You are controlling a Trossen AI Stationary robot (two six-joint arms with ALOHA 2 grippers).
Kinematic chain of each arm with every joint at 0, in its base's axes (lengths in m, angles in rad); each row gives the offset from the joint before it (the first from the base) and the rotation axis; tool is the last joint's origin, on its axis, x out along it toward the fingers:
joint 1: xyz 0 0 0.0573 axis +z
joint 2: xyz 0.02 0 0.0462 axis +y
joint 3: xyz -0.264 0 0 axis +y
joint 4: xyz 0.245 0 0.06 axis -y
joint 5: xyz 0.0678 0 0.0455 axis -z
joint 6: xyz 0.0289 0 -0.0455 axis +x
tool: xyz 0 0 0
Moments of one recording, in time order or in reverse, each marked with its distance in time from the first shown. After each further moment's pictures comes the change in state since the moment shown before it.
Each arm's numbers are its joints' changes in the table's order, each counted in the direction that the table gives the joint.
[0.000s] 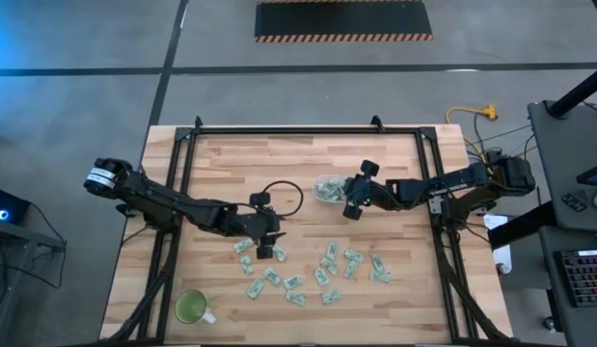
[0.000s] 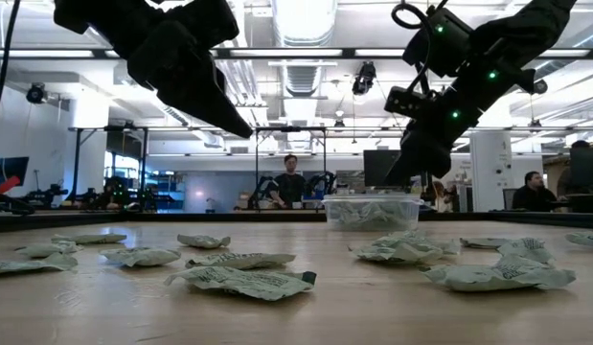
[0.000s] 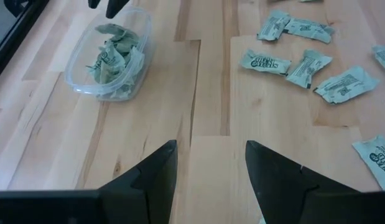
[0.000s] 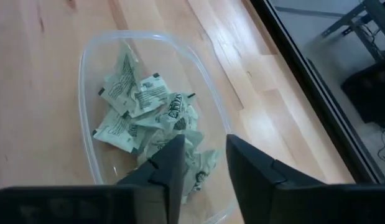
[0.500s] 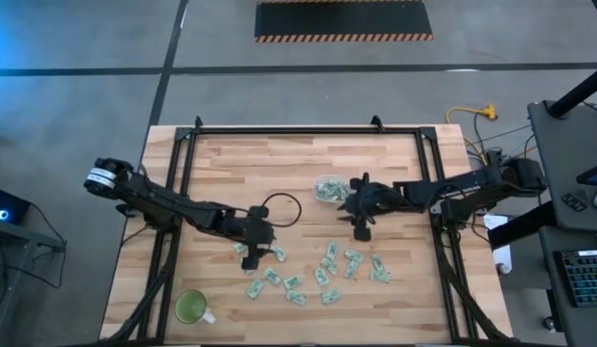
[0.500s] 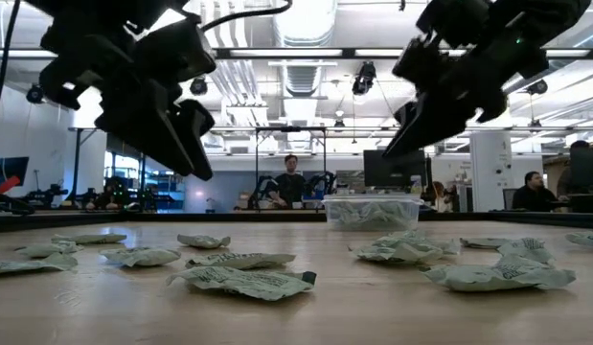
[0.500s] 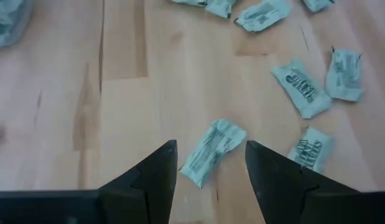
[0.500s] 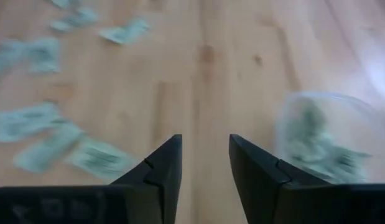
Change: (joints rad) left arm -0.002 0.004 0.111 0.019 0.306 -0.009; right arm 0.071 -0.115 0.000 -0.006 -0.520 0.002
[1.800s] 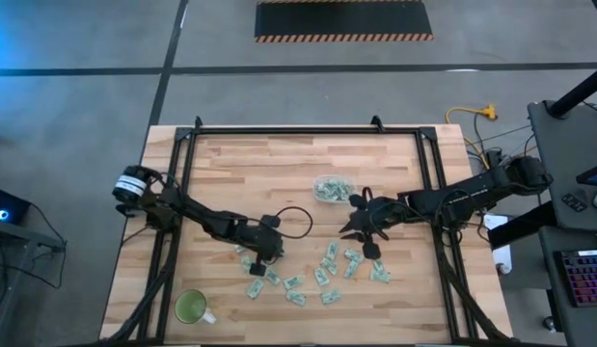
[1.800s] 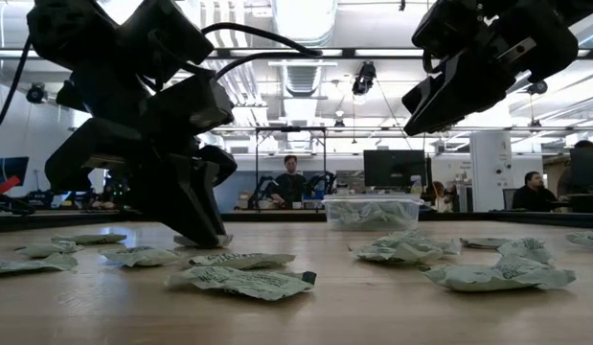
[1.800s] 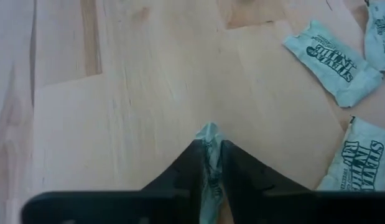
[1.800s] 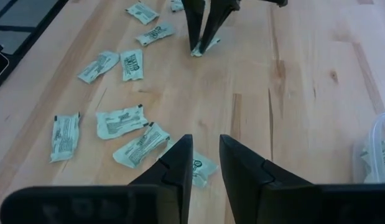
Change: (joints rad) left arm 0.006 0.260 0.015 0.271 0.045 0.115; right arm 0.159 -0.042 0.002 0.001 -0.062 0.093
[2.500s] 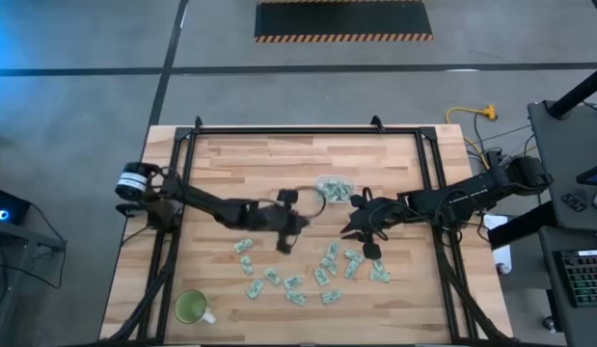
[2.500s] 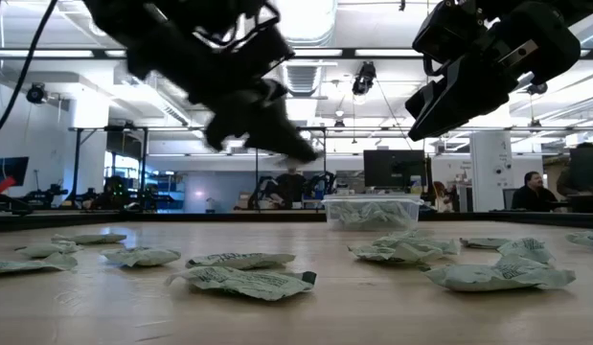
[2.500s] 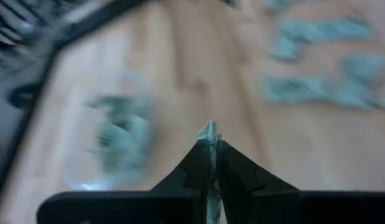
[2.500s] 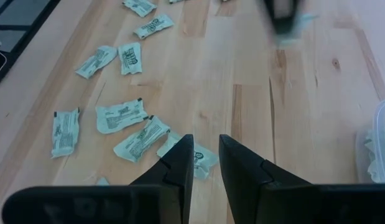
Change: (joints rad) left arm 0.125 0.000 -0.210 0.052 -0.255 0.331; right arm 0.000 0.000 0.000 -0.025 0.000 0.028
